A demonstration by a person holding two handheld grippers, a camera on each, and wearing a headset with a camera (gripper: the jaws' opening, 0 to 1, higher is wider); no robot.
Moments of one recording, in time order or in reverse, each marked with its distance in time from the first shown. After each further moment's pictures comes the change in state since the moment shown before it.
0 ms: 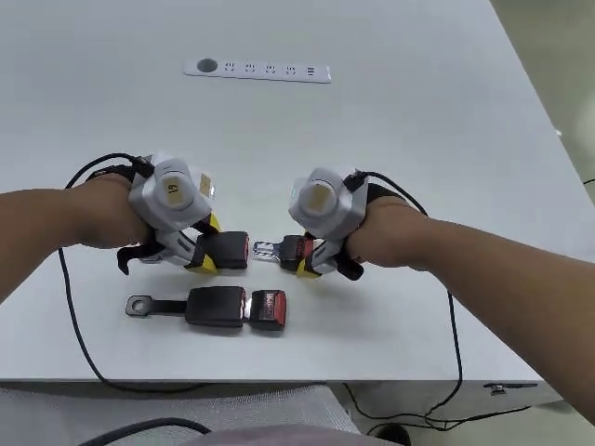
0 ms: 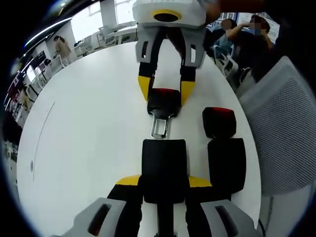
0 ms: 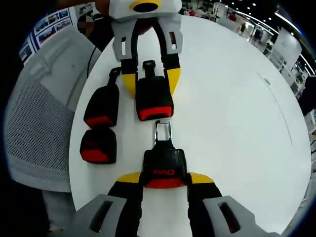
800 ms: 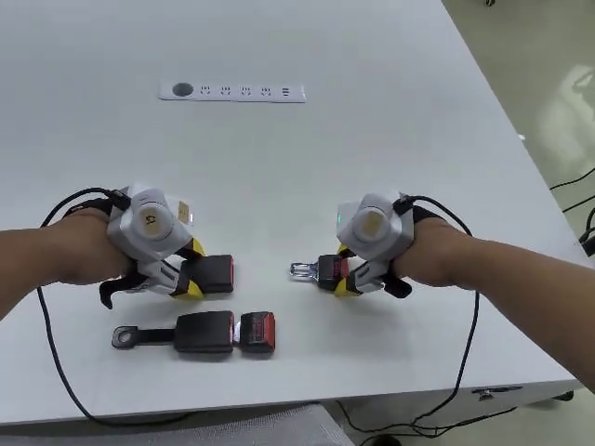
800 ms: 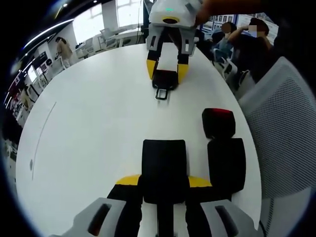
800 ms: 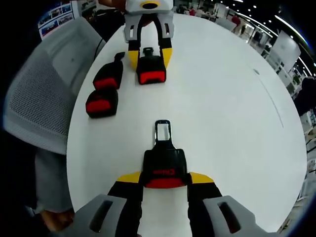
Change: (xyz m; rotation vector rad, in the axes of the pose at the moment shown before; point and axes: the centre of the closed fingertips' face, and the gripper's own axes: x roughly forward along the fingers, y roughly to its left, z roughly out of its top) left arm 0.002 0.003 -0.001 -0.006 -0.034 -0.001; right arm -0.028 -0.013 -0.062 -0.021 0.006 -0.045
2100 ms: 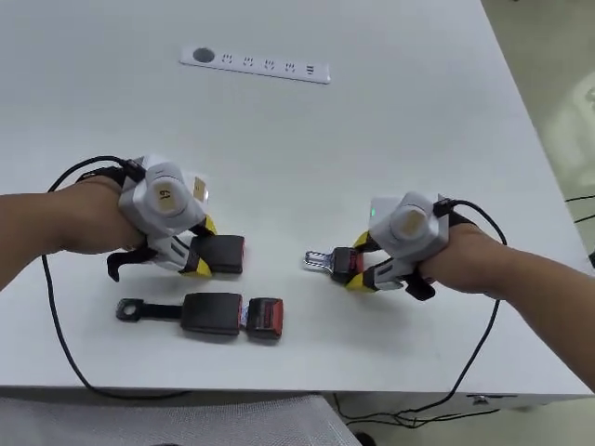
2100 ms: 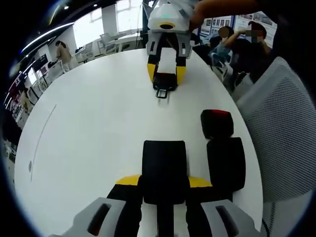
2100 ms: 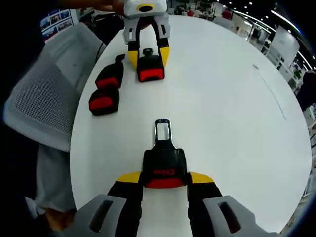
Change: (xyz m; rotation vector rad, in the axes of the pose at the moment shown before) left arm 0.003 0.003 -0.004 0.012 -0.052 -0.014; right arm -0.005 -0.002 -0.020 0.037 -0.016 0.045
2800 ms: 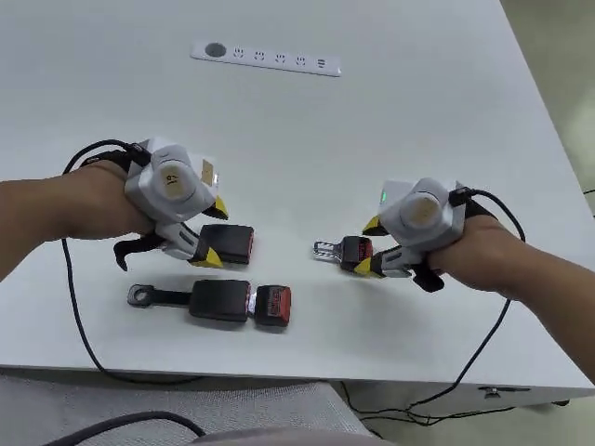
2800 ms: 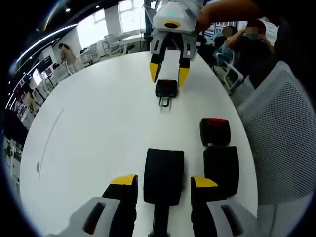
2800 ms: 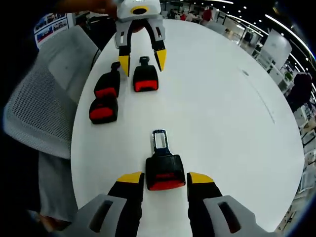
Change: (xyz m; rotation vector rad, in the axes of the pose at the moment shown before) left arm -0.013 -0.003 0.014 -0.006 0.004 0.057; right arm -0.015 0.000 0.013 0.005 -0.023 -0.081
